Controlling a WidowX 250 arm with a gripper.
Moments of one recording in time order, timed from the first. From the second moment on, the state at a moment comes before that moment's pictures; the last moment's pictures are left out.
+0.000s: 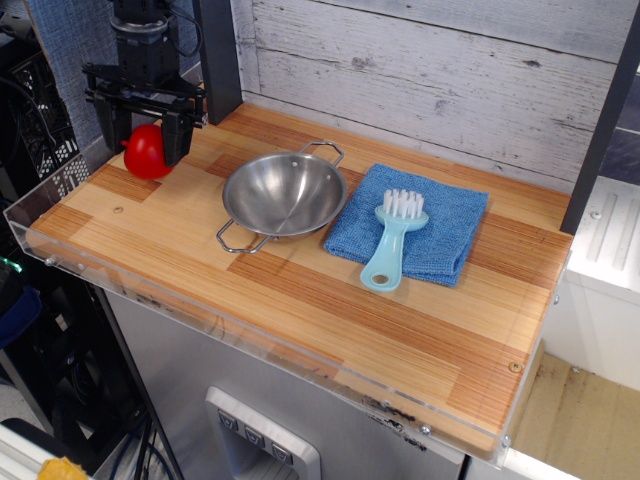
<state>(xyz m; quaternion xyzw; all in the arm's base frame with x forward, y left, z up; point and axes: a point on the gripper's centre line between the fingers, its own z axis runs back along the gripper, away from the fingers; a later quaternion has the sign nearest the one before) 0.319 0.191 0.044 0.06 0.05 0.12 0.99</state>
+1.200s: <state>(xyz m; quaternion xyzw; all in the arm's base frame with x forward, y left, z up) 0.299 0.126 0.119 0.02 0.01 0.09 1.00</state>
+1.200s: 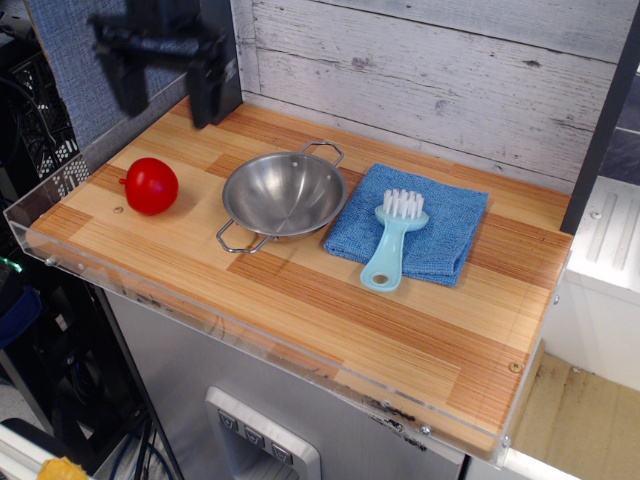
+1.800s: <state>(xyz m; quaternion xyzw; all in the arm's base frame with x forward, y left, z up) 0.294 0.063 0.132 0.02 0.01 0.06 1.00</state>
